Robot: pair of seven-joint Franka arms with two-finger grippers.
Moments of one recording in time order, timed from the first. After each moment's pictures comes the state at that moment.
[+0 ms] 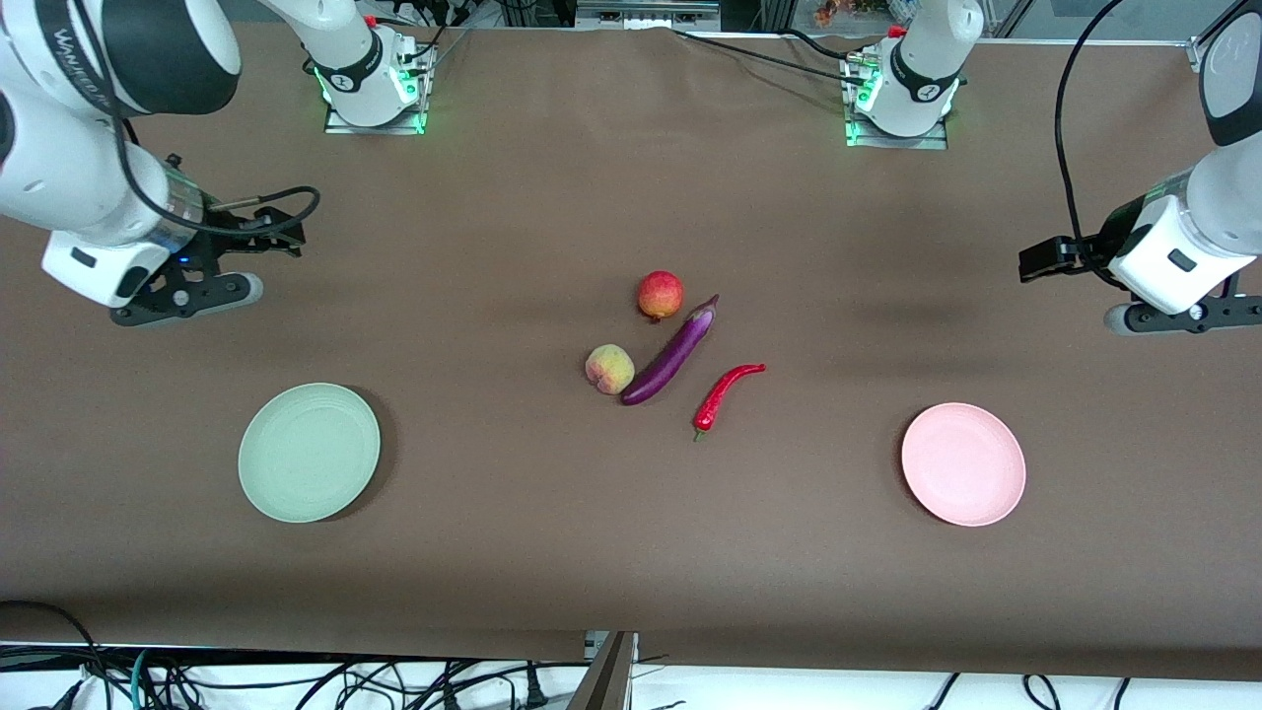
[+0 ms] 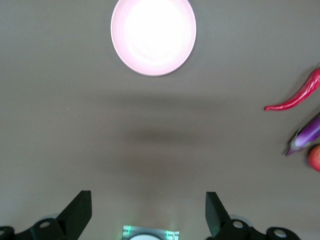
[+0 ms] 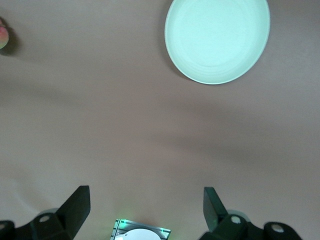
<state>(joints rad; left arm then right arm) -0.01 0.16 -0.05 -1.51 0.02 1.43 -0.15 0.20 0.18 0.03 -1.53 -0.04 1.48 -0.05</state>
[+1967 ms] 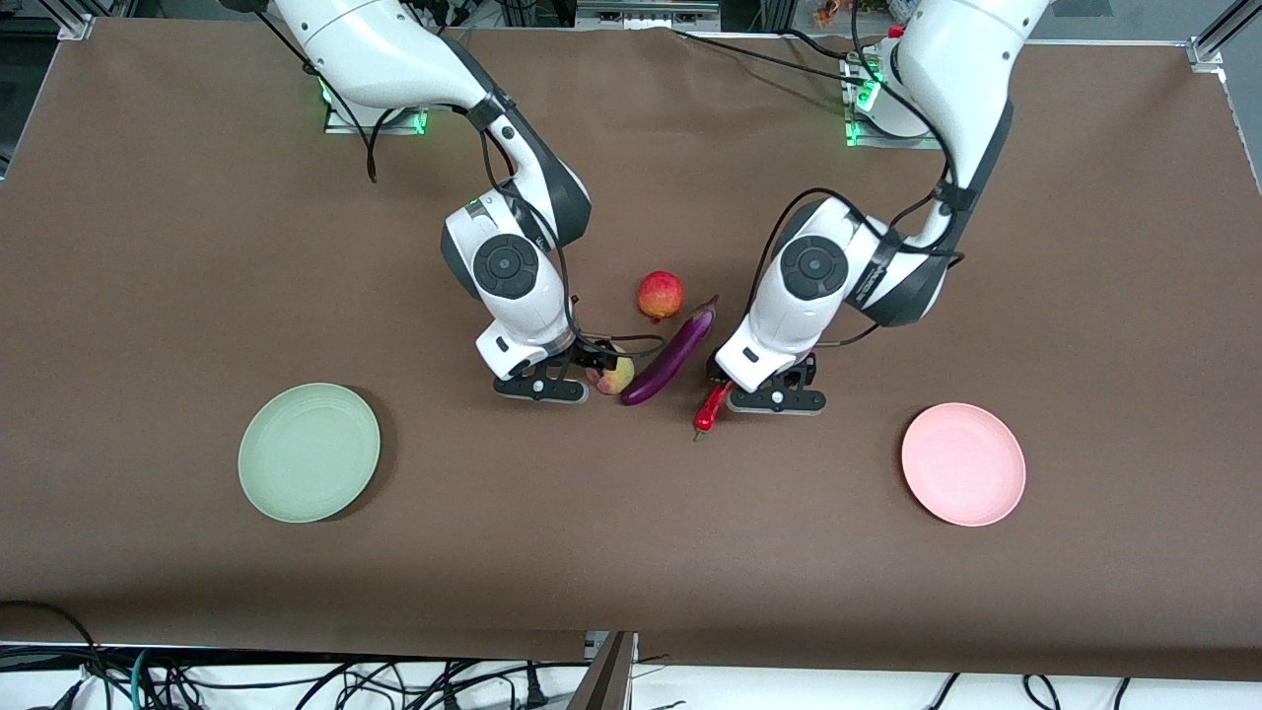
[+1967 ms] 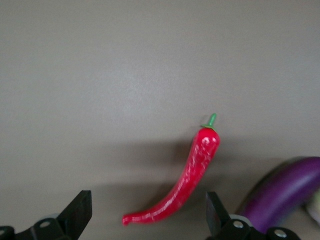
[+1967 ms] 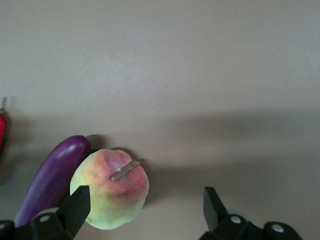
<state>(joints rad) -0.37 0.61 -0.15 -1.69 0.16 2.37 -0.56 0.59 0.69 0.04 -1.53 0.05 2.30 0.70</state>
